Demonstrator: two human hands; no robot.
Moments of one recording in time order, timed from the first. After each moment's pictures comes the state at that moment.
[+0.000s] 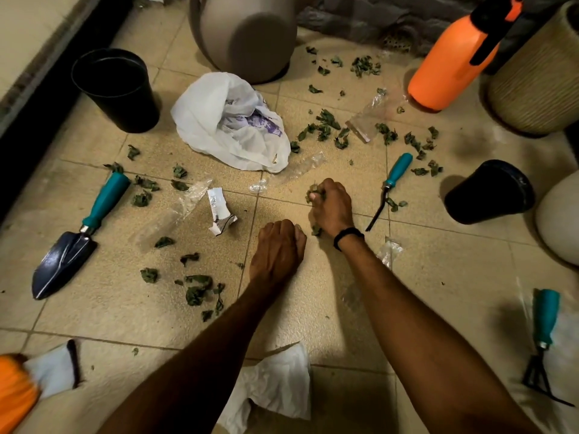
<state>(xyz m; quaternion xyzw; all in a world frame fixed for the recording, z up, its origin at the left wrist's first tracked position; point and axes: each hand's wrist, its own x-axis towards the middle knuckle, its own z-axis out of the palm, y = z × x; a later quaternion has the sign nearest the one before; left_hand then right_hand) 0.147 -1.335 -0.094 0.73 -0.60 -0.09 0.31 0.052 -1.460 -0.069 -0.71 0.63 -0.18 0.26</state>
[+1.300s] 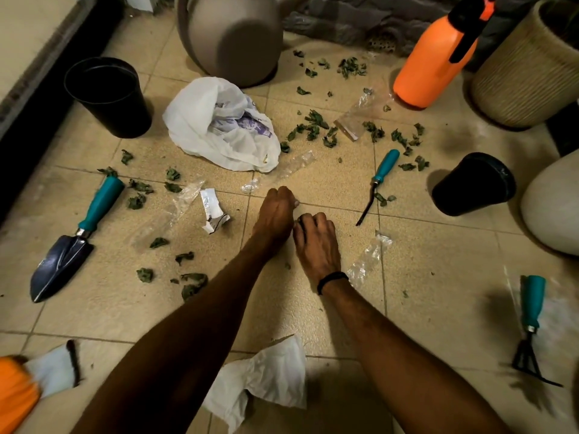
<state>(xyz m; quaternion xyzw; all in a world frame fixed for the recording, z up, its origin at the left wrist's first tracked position) 0.160 -1.397 -0.077 0.70 -0.58 -0.23 0.33 0.037 -1.374 -0.087 -0.80 0.57 -0.16 0.10</state>
